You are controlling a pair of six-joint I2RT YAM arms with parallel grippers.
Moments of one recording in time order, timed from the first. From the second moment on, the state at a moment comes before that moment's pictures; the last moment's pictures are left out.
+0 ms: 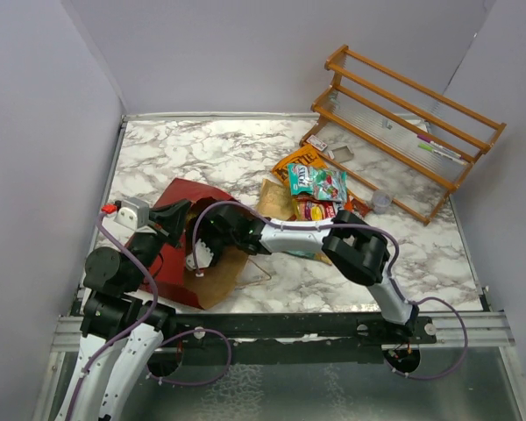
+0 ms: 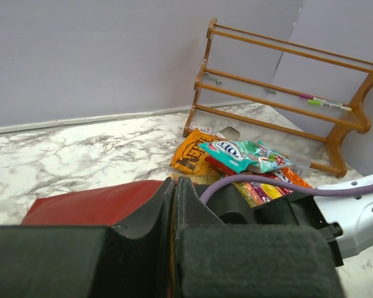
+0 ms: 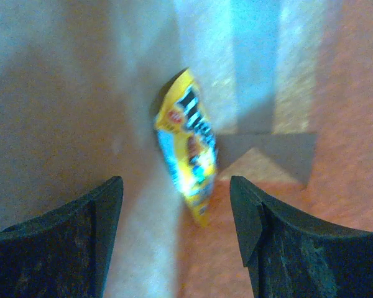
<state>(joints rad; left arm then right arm) -0.31 0.28 0.65 -0.18 0.17 -0.23 1.12 2.15 1.50 0.06 -0.20 -1.43</state>
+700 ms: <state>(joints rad) -0.32 0.29 0.60 -0.16 0.15 -0.24 1.12 2.15 1.42 0.17 -0.16 -1.25</state>
